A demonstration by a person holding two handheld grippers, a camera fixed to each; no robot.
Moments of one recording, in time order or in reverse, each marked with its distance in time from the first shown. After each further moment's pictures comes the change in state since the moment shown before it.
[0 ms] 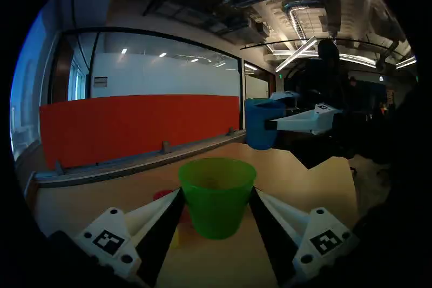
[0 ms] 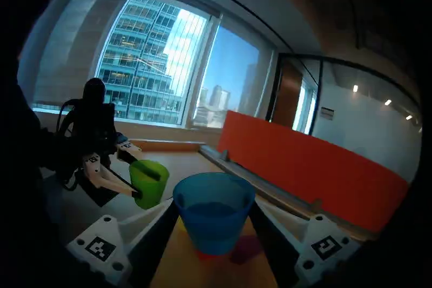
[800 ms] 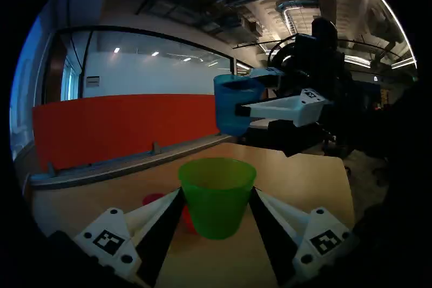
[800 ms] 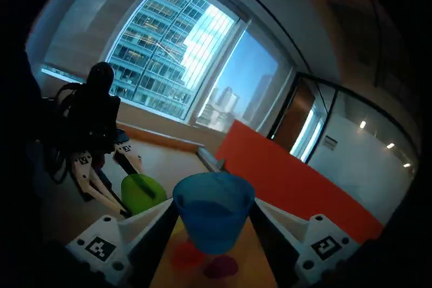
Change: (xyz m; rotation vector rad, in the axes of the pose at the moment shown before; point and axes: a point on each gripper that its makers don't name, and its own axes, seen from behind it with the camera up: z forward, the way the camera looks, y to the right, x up) left arm 0.003 0.014 0.018 -0.054 -0.003 0.001; right arm 0.038 0.013 0.031 0.005 -0.005 -0.236
